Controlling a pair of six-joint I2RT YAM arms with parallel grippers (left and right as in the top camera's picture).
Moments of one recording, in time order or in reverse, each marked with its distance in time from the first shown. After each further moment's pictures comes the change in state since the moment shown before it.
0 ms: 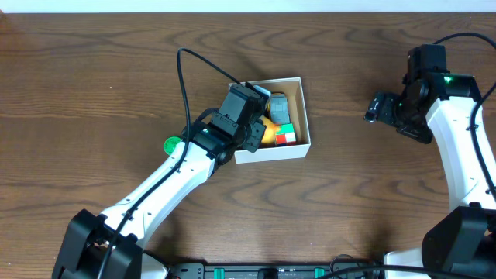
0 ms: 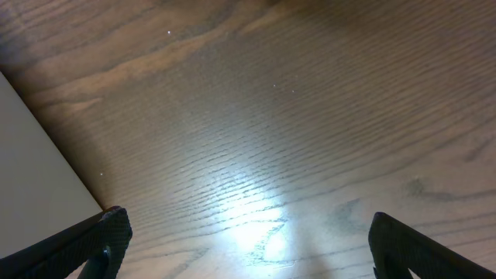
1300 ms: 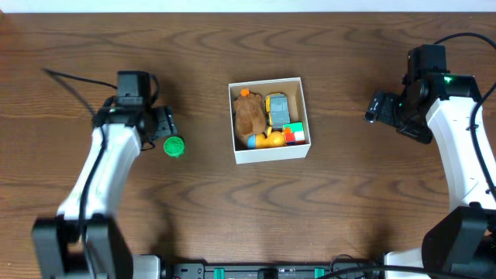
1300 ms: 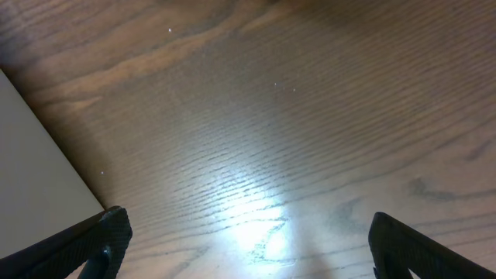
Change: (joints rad) left arm 0.586 0.027 0.003 -0.265 -0.101 -0.186; right arm 0.000 0.000 0.000 -0.004 -0.004 -0.002
